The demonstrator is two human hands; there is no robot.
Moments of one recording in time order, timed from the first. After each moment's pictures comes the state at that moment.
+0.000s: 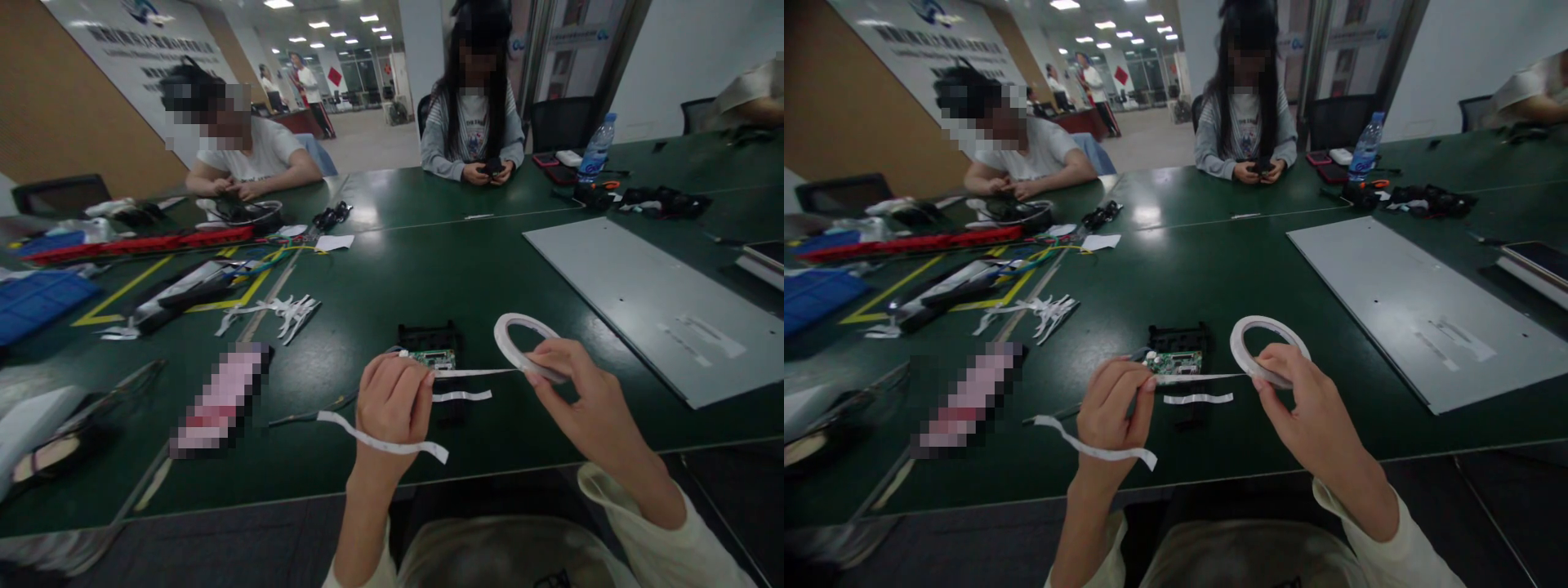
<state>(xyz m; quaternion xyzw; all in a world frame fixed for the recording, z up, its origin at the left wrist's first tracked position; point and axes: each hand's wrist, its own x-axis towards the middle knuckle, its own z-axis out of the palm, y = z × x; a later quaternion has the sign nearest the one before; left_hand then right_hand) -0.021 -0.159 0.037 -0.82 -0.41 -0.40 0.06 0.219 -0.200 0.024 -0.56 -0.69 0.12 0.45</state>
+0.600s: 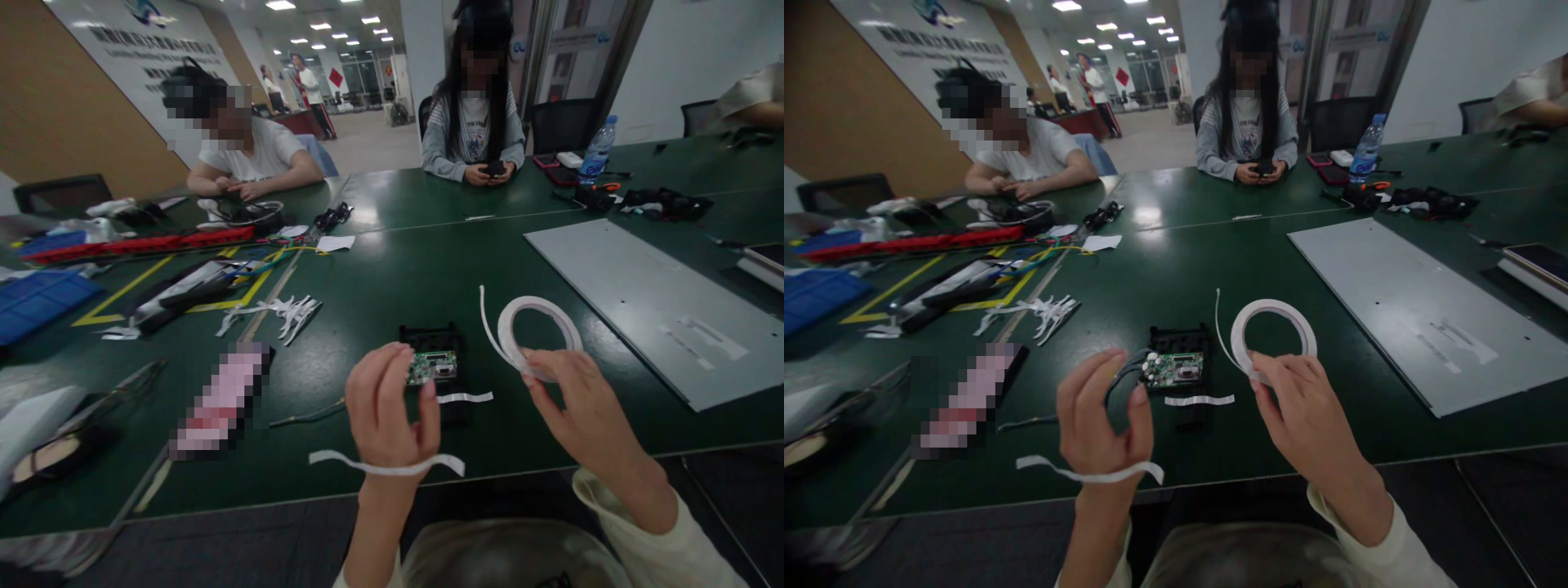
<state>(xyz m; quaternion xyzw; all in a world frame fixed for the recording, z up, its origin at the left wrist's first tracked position) -0.005 -0.170 0.046 -0.74 -0.42 -0.50 0.17 0.215 -0.198 0.018 -0.52 -0.76 -0.05 0.38</state>
